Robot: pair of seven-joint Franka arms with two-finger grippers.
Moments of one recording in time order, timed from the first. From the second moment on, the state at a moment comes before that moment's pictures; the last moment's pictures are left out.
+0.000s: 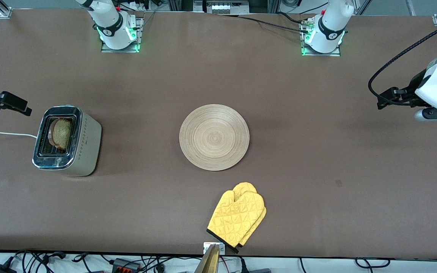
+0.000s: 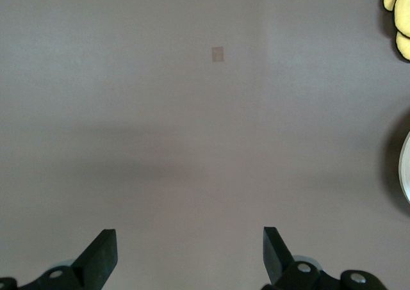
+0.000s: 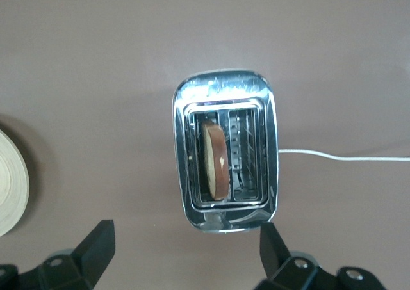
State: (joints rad) left arm -0.06 0.05 0.03 -1.65 0.03 1.62 -0.09; right arm -0.04 0.10 -0.04 -1.57 0.03 1.66 -0.01
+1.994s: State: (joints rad) left arm -0.06 0.05 0.04 -1.65 0.03 1.62 -0.09; right arm -0.04 0.00 -0.04 -1.68 0.01 1.66 -0.05
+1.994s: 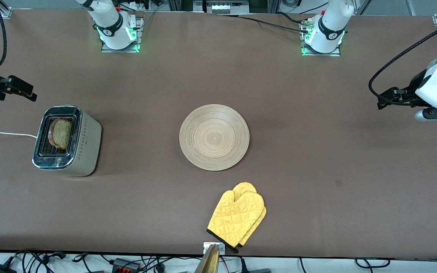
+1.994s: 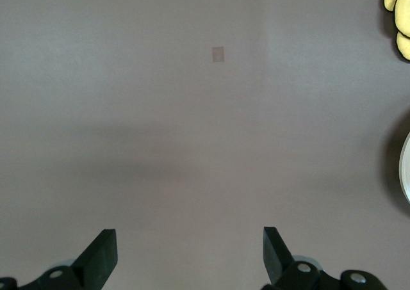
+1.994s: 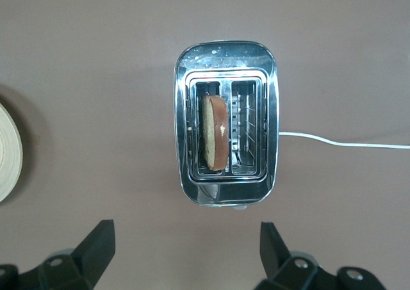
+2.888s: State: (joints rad) left arm -0.06 0.05 0.04 -1.65 0.03 1.62 -0.09; right arm -0.04 -0.01 -0.04 -1.68 0.01 1.64 -0.02
